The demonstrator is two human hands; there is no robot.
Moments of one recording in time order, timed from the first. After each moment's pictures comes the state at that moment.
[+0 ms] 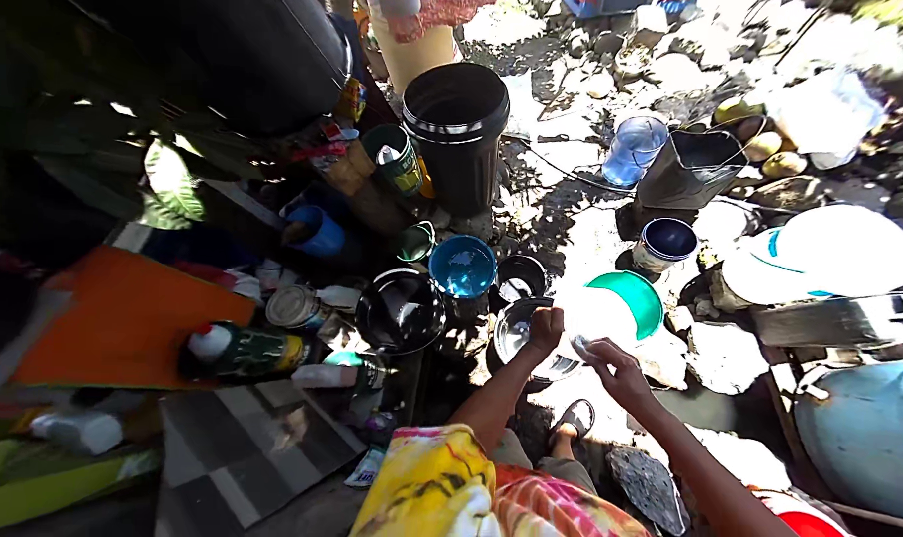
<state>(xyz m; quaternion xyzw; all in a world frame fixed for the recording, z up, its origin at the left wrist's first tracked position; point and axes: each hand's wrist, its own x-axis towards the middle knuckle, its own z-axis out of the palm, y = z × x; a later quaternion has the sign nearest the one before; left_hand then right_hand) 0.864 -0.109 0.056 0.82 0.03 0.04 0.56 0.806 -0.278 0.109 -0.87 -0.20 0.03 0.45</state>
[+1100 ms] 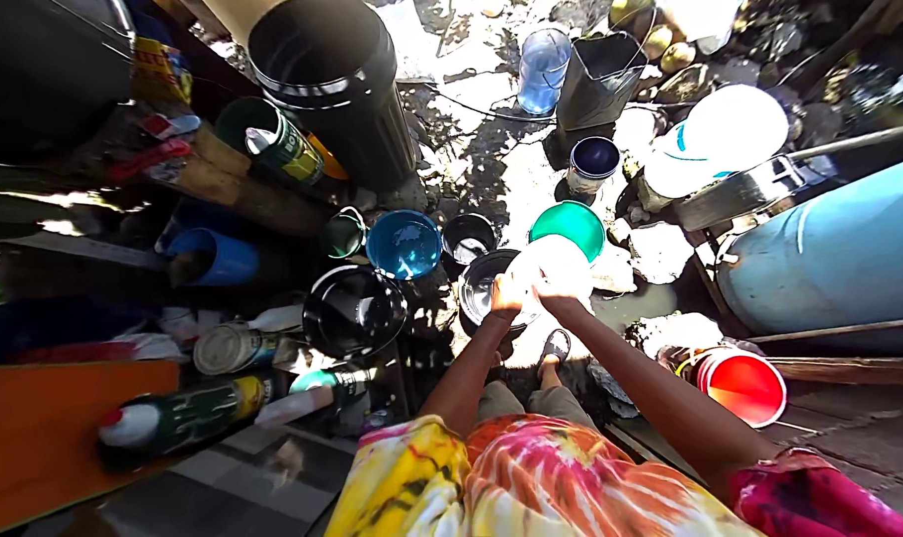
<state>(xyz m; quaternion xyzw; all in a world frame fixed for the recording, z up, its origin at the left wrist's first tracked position) 0.849 -0.107 0.078 0.87 0.02 -0.19 0.46 0.835 -0.219 0.152 -0.85 0.15 0.23 0.44</state>
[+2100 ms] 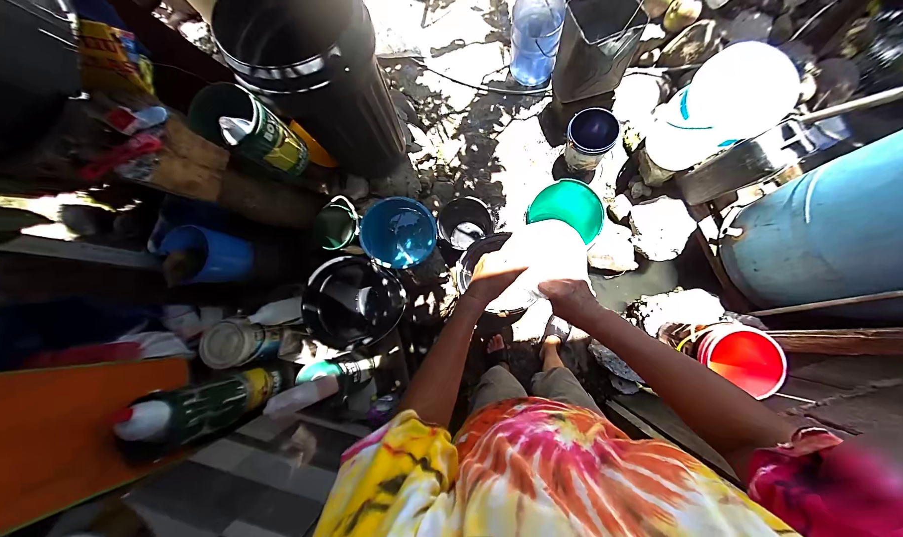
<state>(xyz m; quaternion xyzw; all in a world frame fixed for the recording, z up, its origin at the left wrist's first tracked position) 0.869 -0.079 0.083 0.85 -0.13 -0.19 0.48 0.800 -0.276 0.092 -0.96 -0.17 0.13 0.19</state>
